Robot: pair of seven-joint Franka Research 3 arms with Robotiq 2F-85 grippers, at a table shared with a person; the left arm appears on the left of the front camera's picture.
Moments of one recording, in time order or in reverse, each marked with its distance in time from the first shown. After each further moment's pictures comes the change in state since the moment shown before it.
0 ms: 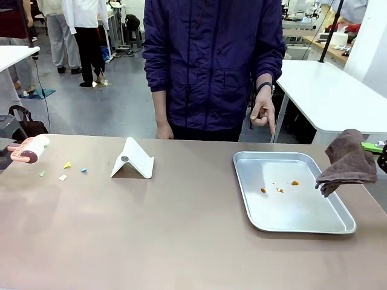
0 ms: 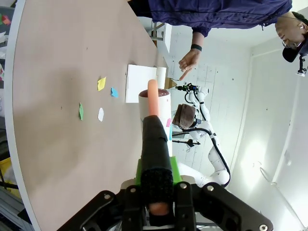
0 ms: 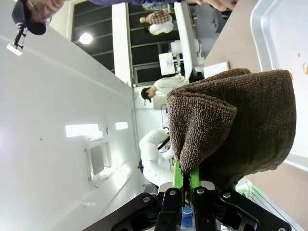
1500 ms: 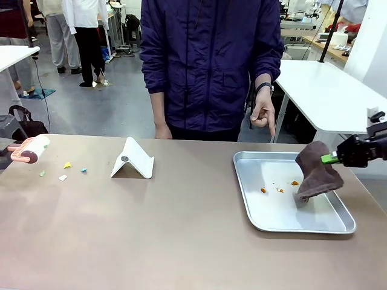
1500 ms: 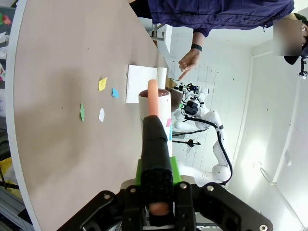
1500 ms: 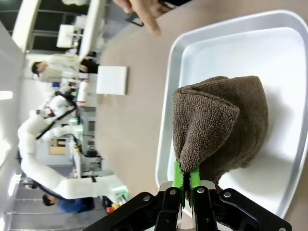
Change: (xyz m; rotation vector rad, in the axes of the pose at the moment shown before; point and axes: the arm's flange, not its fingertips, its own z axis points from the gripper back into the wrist) left arm 0.001 0.001 0.000 0.002 -0.001 0.000; right arm 0.082 -0.011 -0.077 -0.571 0.107 0.400
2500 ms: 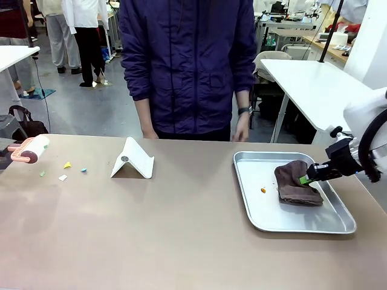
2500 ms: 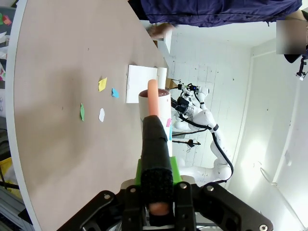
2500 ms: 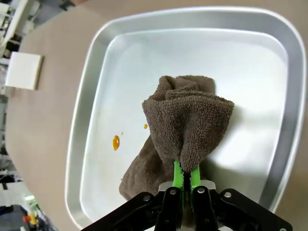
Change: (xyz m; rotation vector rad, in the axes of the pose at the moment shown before) left arm 0.000 0.000 0.000 0.000 0.000 0.000; right arm -0.007 -0.009 -0.091 -0.399 -0.002 0.233
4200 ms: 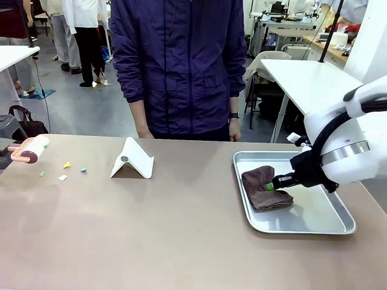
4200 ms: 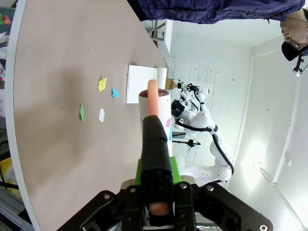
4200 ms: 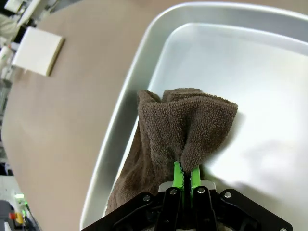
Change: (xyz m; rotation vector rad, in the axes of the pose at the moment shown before) left arm 0.000 0.000 0.000 0.000 0.000 0.000; right arm -0.023 0.080 -0.065 0.052 -0.077 0.134
